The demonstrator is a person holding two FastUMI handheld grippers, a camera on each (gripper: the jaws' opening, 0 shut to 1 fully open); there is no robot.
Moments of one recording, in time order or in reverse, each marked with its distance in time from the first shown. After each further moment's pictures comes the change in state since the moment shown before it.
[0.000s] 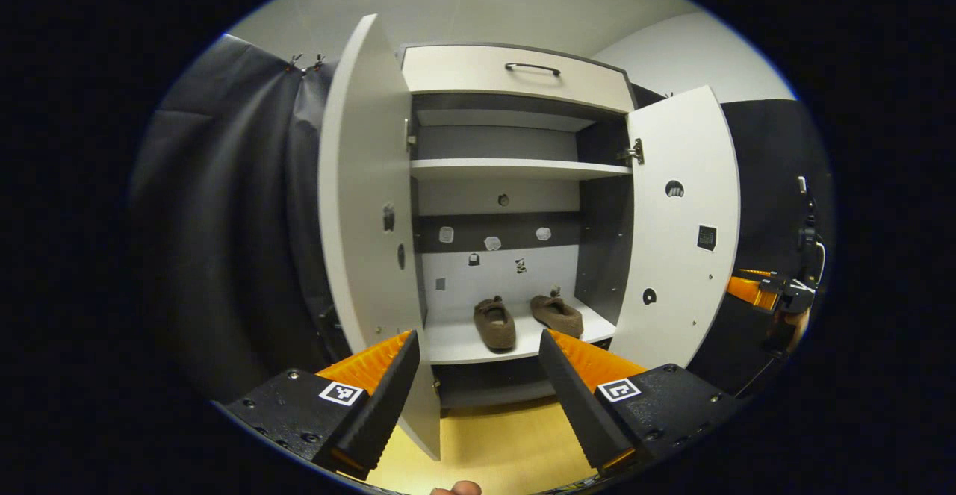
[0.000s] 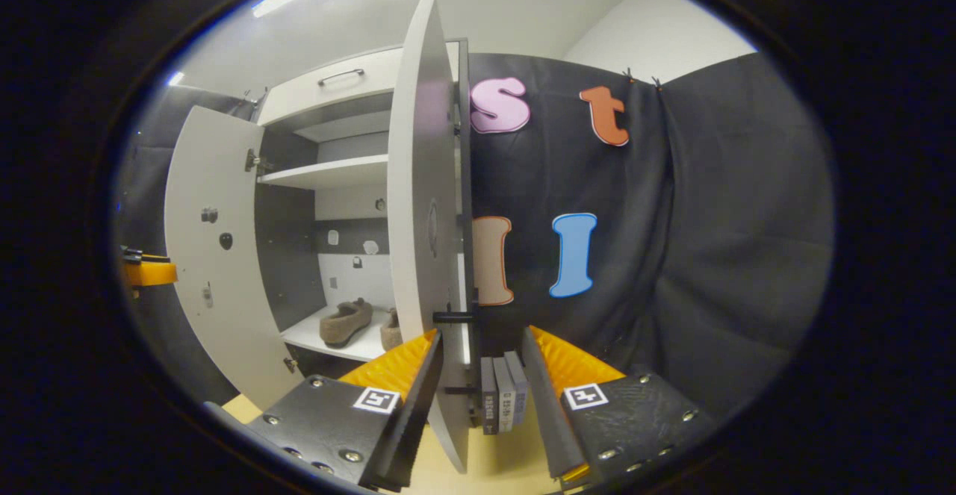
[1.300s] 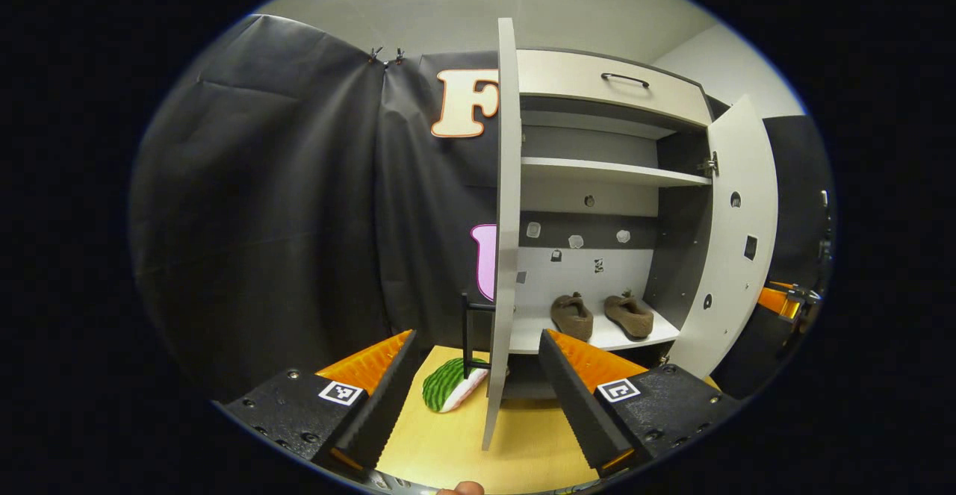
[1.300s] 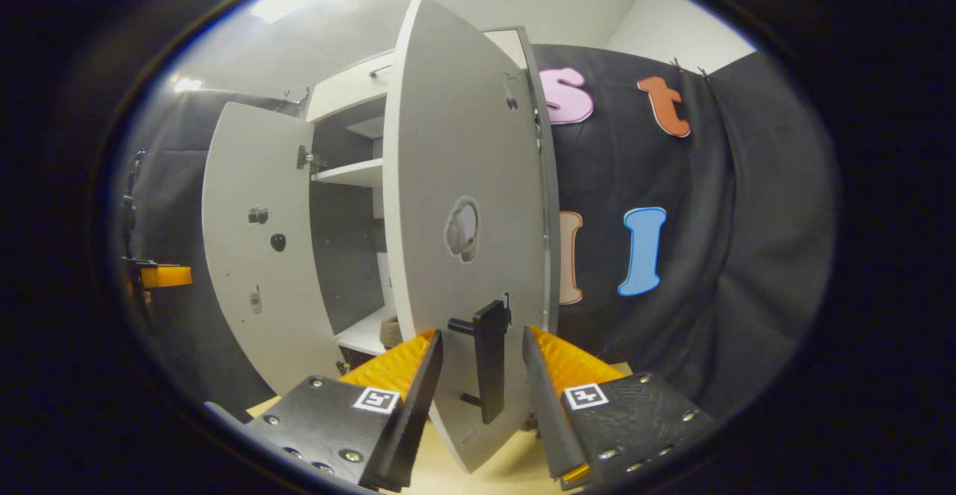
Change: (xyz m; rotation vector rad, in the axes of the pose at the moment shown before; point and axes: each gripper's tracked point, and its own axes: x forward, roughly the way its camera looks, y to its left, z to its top) left arm -0.042 0.085 -0.017 -0.070 0.008 0.245; right arm 0.004 0.019 -0.004 0.002 0.028 0.223
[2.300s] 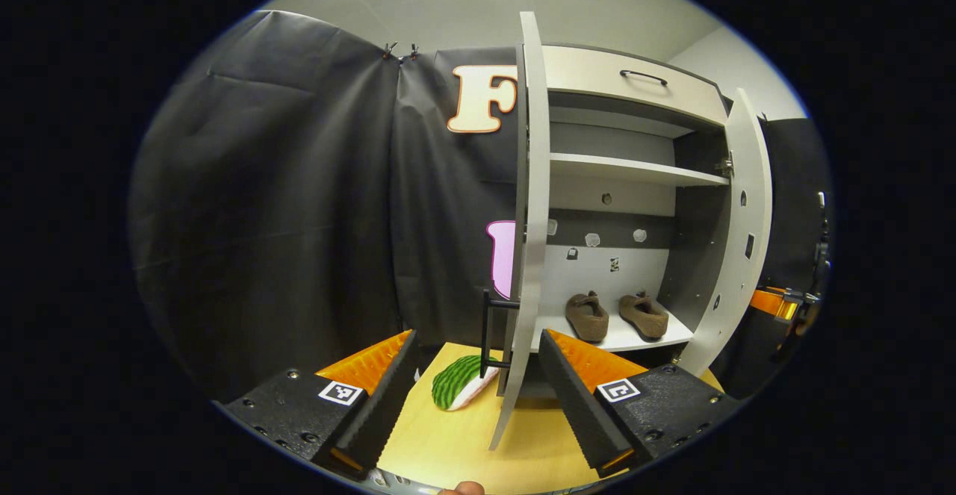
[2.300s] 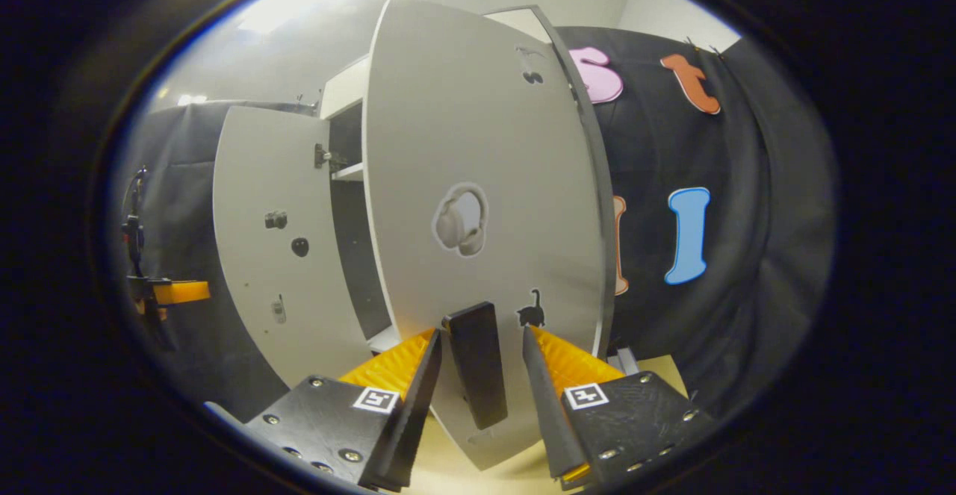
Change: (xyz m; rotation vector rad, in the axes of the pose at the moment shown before) left arm 0.002 0.019 -0.004 -0.016 0.011 0.067; right arm 0.041 0.038 -0.011 0.060 0.040 0.137
